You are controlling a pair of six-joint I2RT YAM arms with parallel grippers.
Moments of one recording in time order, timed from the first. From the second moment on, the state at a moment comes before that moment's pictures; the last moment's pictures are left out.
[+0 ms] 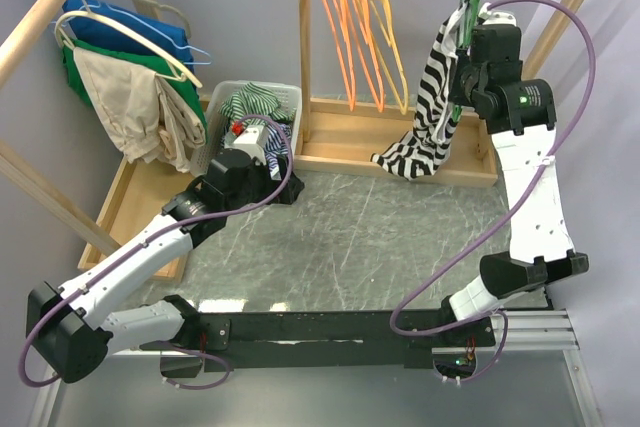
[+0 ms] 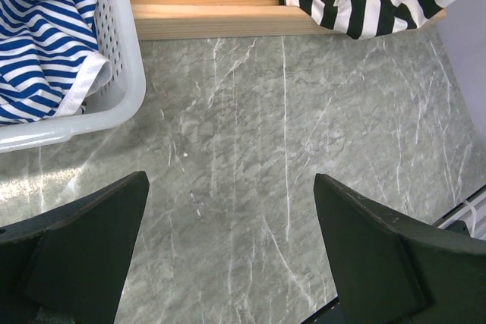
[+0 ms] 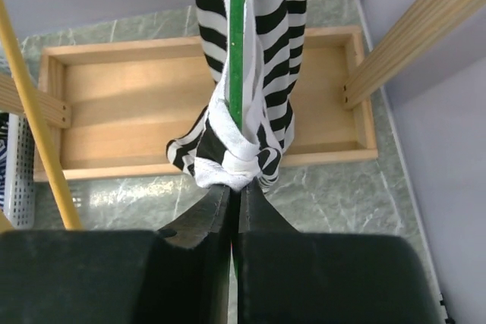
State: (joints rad) left arm -0.66 1.10 0.93 -0.27 -0.06 -0.52; right arm 0.19 1.55 2.13 -1.11 0.34 0.20
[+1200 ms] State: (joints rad) left arm -0.66 1.08 0.93 -0.27 -0.09 -0.52; right arm 0.20 1.20 1.87 -0.82 0.34 0.14
